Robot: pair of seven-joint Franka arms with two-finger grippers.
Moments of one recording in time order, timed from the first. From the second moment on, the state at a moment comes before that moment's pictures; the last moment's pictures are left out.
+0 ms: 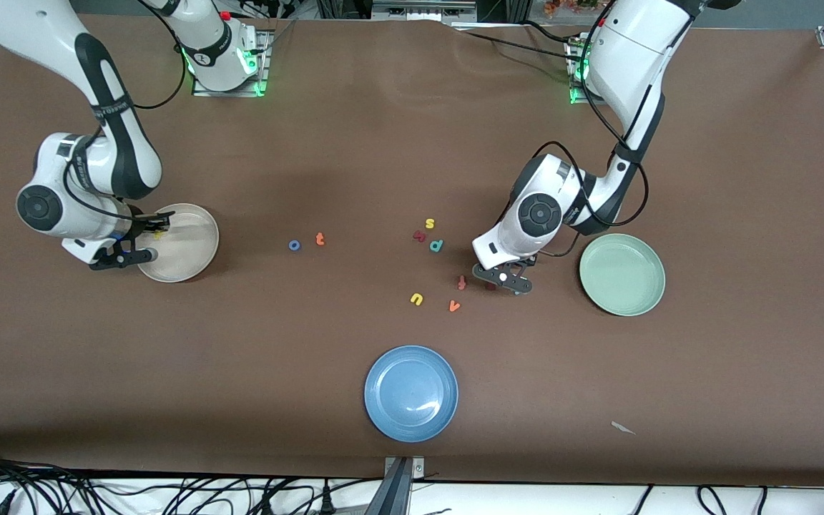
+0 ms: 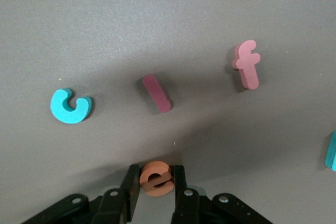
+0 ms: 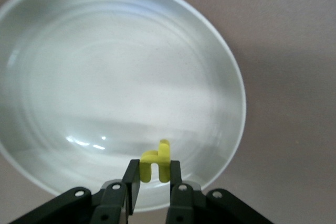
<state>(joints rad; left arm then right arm) -0.43 0.63 -0.09 -1.85 -0.05 2.38 -0.15 0.11 0.39 -0.21 -2.15 -0.02 2.26 -0.28</state>
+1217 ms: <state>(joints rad) -0.20 0.45 -0.03 -1.78 0.06 2.05 0.02 0.15 0.36 0.15 -2.09 -0.01 2.33 0.29</state>
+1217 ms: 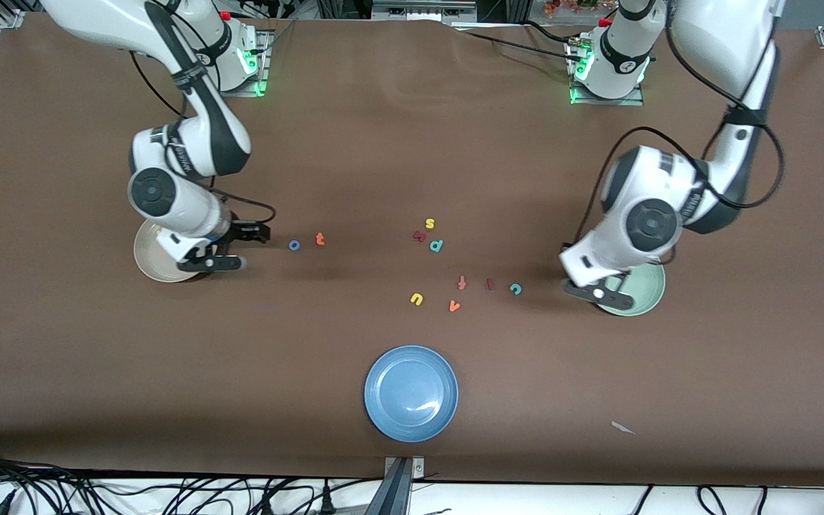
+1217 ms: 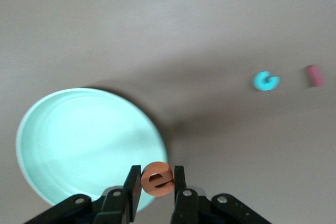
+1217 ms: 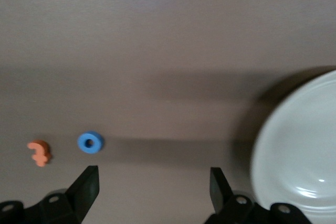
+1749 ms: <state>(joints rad) -0.11 0.55 -0.04 -1.82 0.06 2.16 0.11 0.21 0.49 0.17 -2.09 -0.01 2.51 0.40</state>
